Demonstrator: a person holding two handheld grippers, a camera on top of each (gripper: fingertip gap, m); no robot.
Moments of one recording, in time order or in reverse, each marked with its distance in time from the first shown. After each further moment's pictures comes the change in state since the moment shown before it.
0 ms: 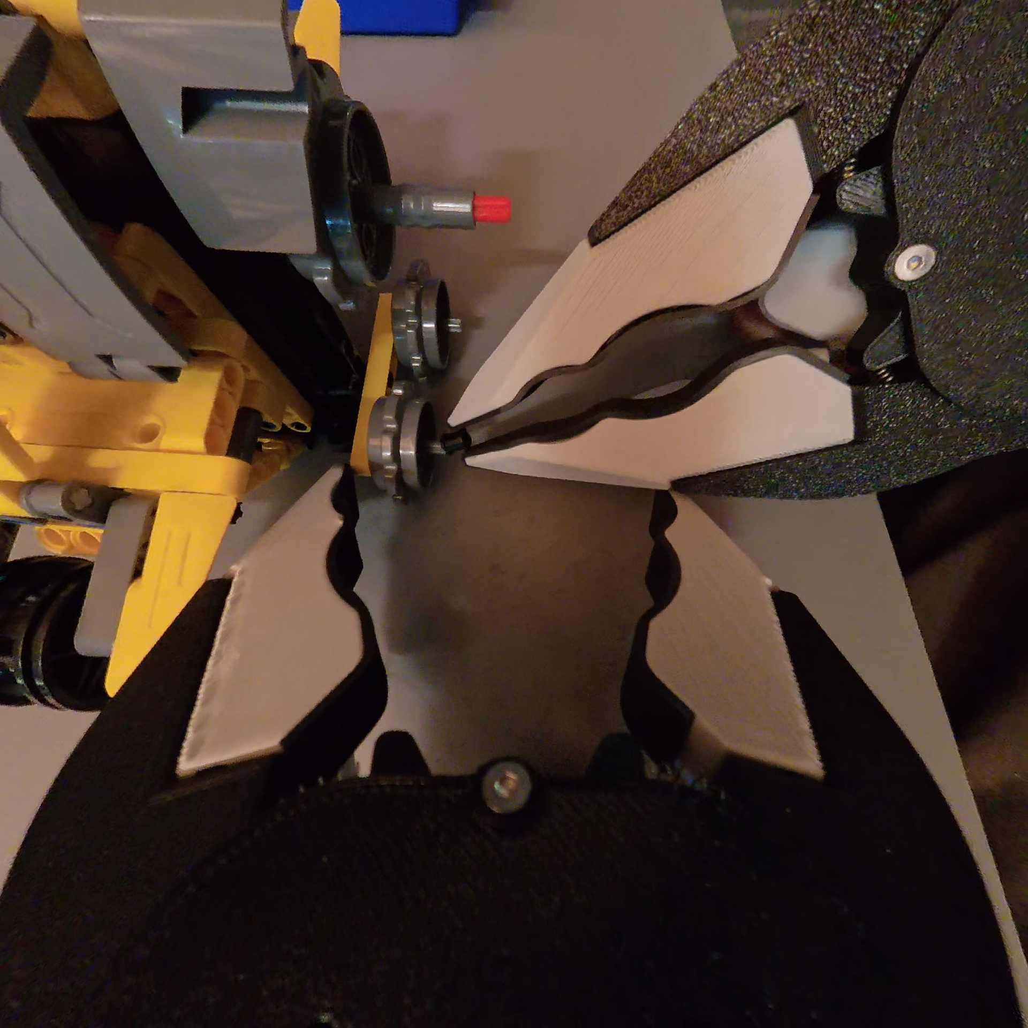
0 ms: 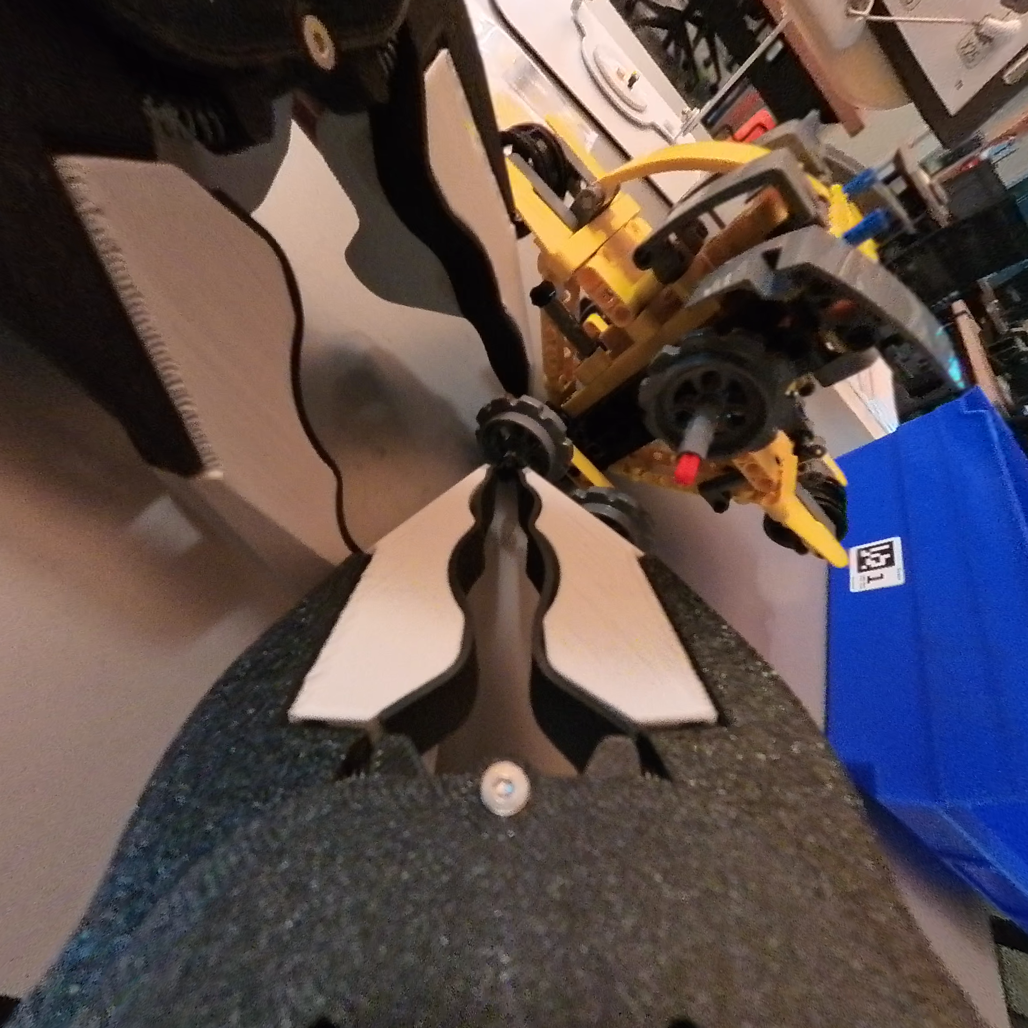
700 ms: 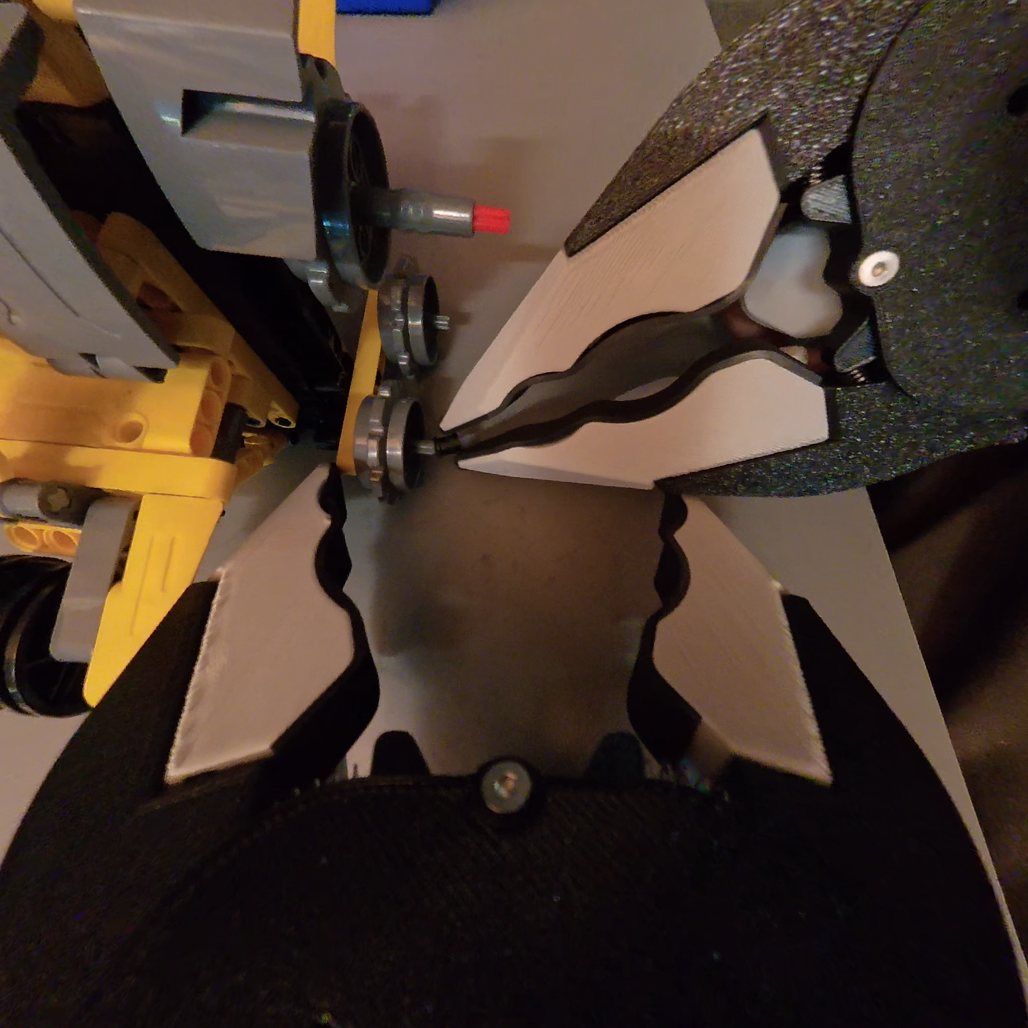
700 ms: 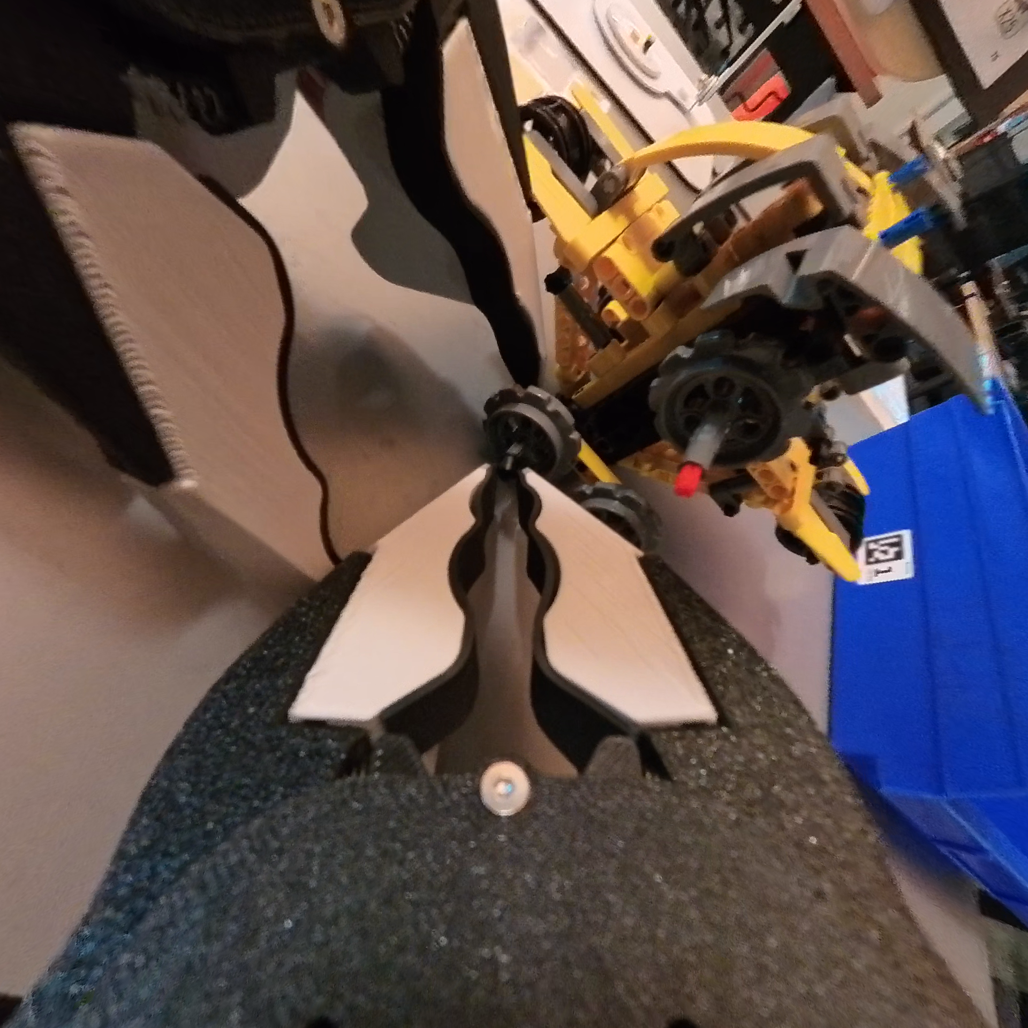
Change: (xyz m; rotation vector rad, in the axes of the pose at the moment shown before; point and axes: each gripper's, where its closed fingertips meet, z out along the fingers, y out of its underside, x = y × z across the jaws) left arm 0.001 0.003 -0.001 -0.015 0.038 0.011; right arm -0.005 0.004 0.003 -0.049 -0.012 0.000
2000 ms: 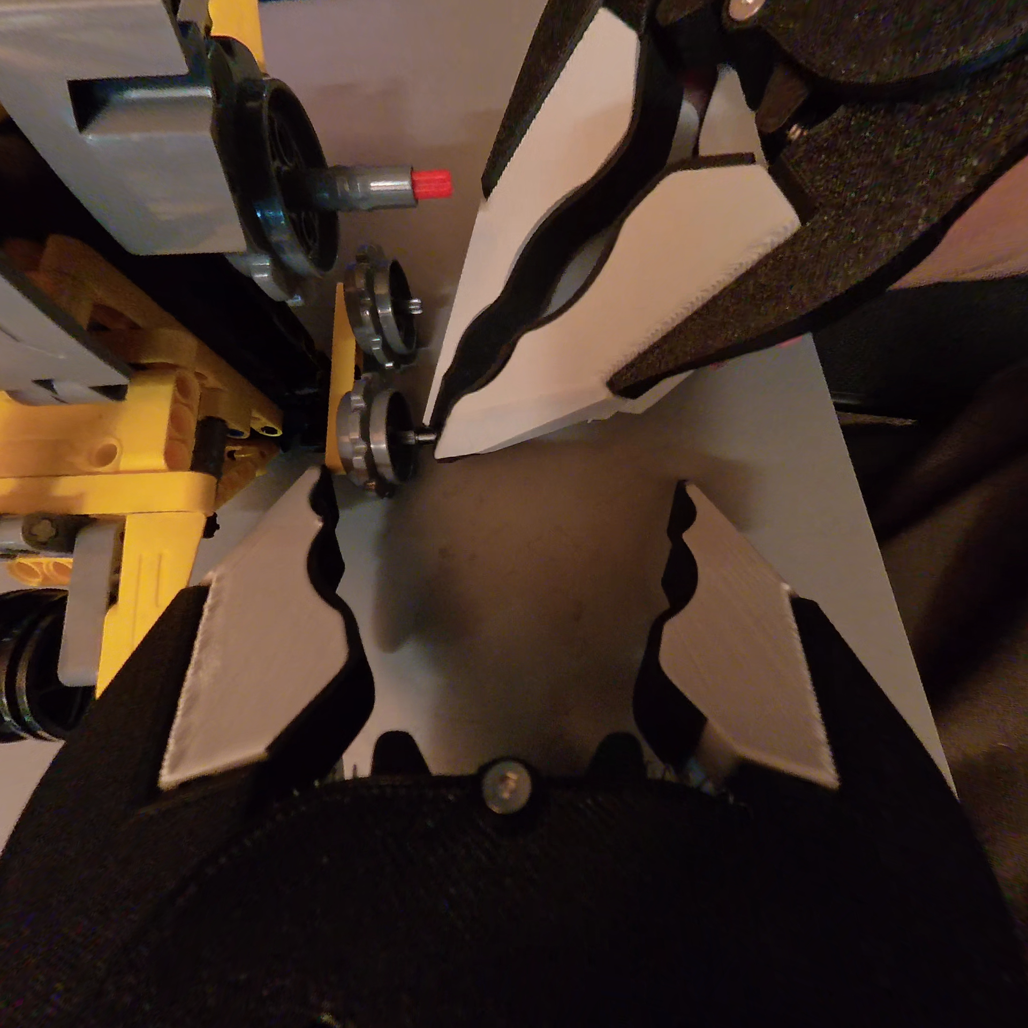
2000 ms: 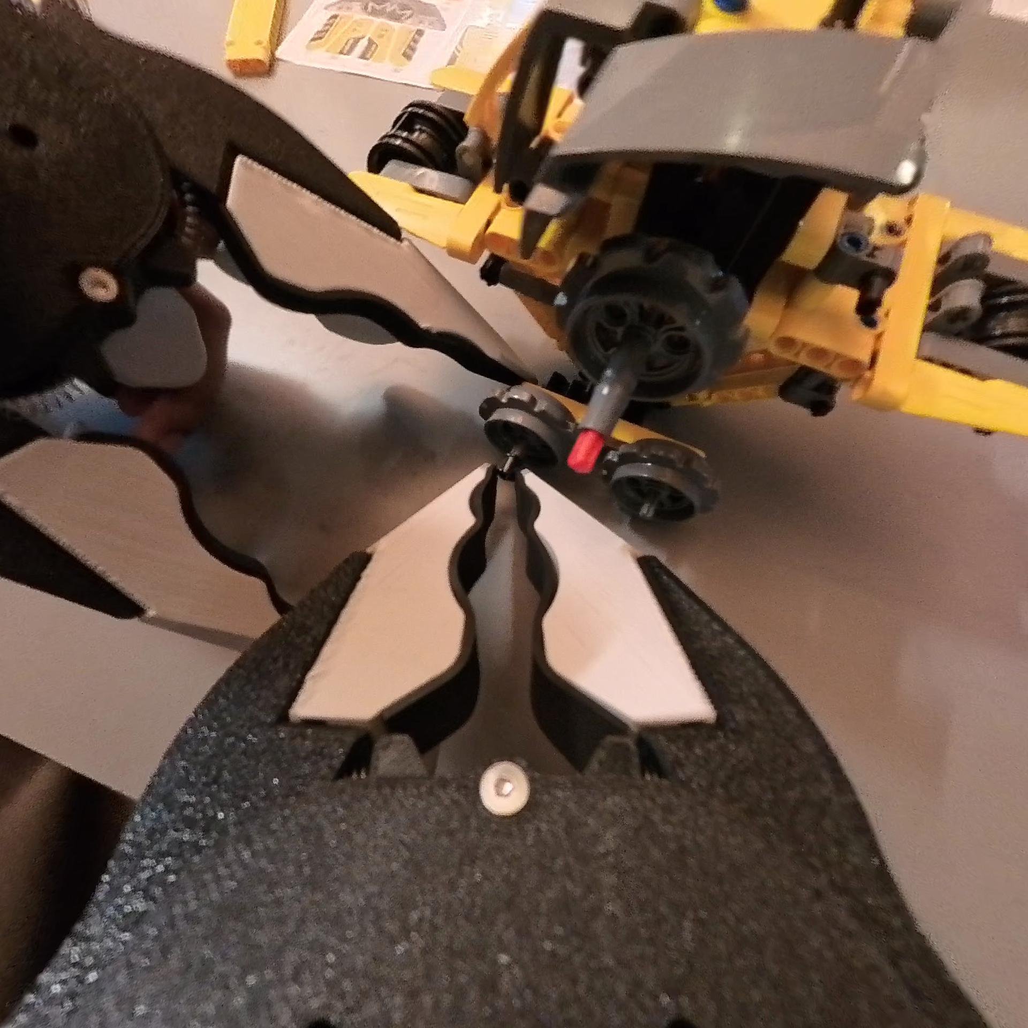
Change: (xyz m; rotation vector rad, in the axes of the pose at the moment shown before) left arm 0.008 0.004 0.004 -0.033 -0.048 0.063; right arm -0.008 0.003 -0.009 -0.011 -0.294 0.509
